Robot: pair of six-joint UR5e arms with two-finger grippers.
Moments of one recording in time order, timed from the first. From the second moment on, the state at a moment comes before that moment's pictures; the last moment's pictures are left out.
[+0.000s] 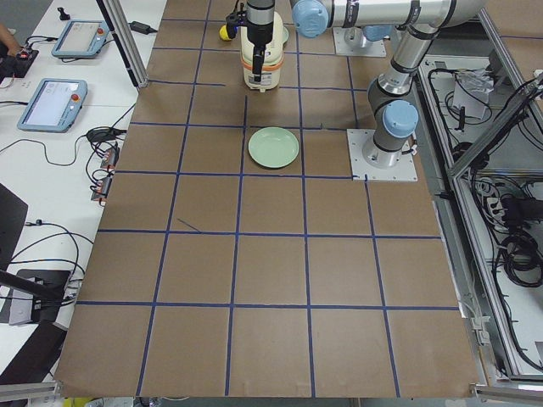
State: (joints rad) left arm -1.48 -1.51 -1.65 -1.52 1.61 0.17; right arm 1.66 -1.48 1.51 -1.65 -1.52 0.09
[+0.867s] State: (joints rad) left arm -1.48 -1.51 -1.65 -1.52 1.61 0.17; right arm 1.57 -1.61 1.59 -1.55 -1.56 -0.01
